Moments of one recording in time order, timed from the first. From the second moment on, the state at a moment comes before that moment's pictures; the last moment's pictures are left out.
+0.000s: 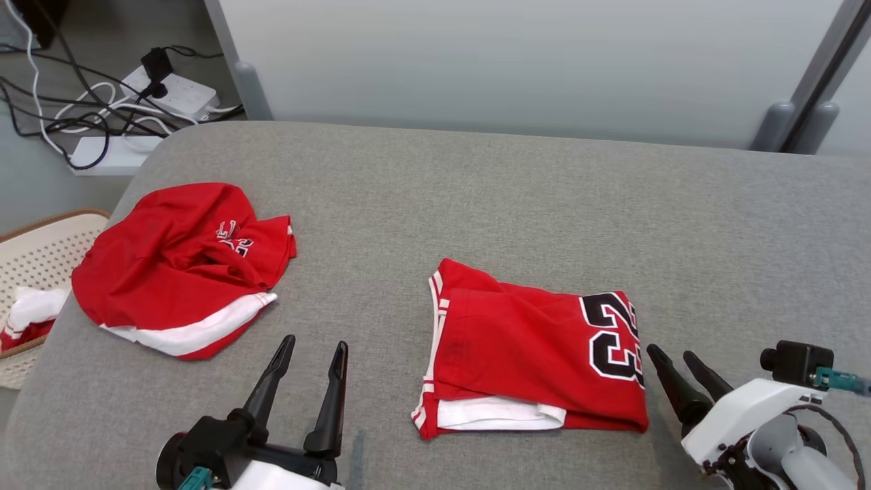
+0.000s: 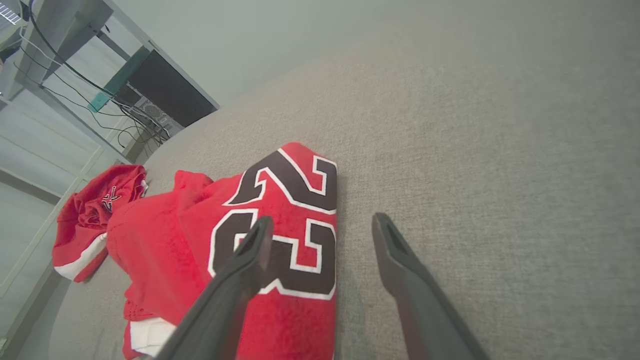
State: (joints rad) left arm 0.05 0.05 -0.20 0.07 -0.27 -0.05 -0.25; right arm -0.23 -0.28 0.39 0.49 0.92 0.13 -0.04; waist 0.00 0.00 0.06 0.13
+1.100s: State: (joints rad) left arm 0.03 0.05 -0.21 0.07 -0.27 -0.04 -0.25; right arm -0.38 -0.40 0.66 0.53 1.03 0.13 -0.06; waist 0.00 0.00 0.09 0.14
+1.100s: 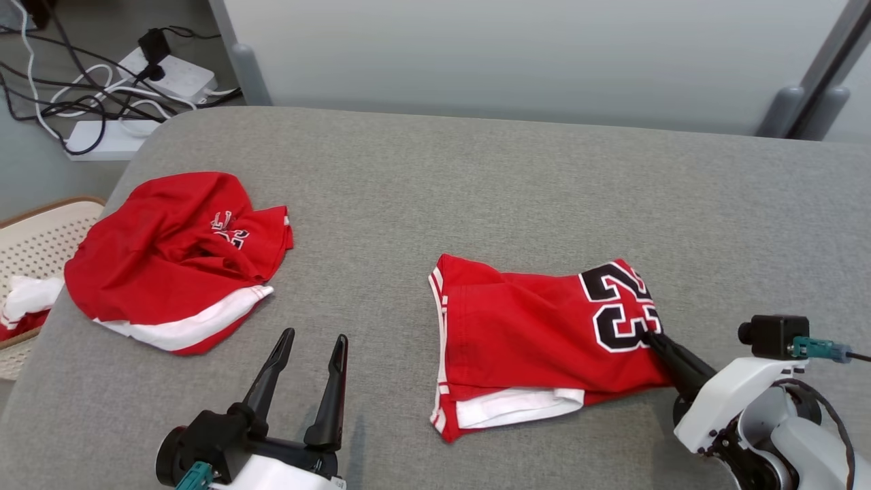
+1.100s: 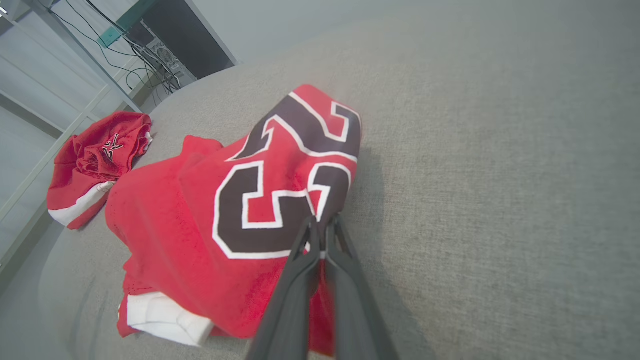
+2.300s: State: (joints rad) left arm -0.03 0.05 -0.21 0.08 -0.23 -0.07 -0.25; right arm -0.60 -0.44 0.83 0.57 0.86 0.13 -0.22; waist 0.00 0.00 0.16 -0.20
